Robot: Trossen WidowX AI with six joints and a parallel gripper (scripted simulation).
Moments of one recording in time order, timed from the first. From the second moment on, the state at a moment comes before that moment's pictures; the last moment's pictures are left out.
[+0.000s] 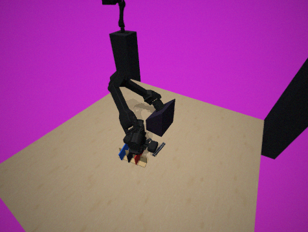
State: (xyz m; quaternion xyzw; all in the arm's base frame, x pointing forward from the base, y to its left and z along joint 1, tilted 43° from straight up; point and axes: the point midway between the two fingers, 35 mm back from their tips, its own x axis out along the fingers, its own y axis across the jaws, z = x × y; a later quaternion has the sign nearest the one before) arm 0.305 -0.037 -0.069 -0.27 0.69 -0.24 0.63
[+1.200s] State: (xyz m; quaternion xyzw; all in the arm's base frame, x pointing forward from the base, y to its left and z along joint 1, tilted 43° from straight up) arm 0.304 -0.038 -0.071 -0.27 0.69 -0.24 0.63
